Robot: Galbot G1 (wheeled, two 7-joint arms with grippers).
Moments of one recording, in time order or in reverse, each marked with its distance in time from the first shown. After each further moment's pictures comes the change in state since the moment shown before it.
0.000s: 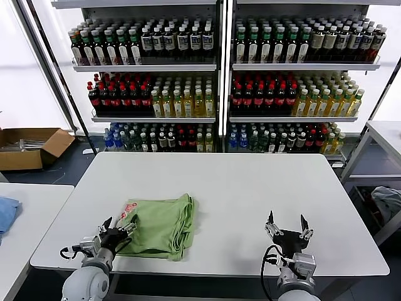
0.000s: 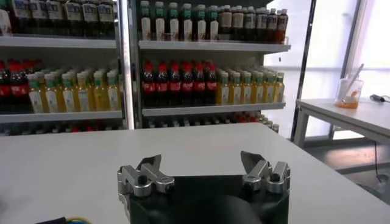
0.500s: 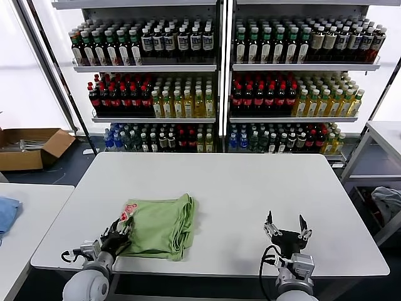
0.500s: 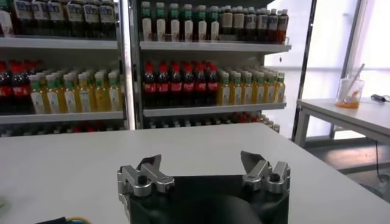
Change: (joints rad) left arm 0.015 0.004 0.002 0.023 -0.011 -0.002 0.028; right arm 0.001 0.010 -0.006 -0.005 -0.011 0.001 -0.001
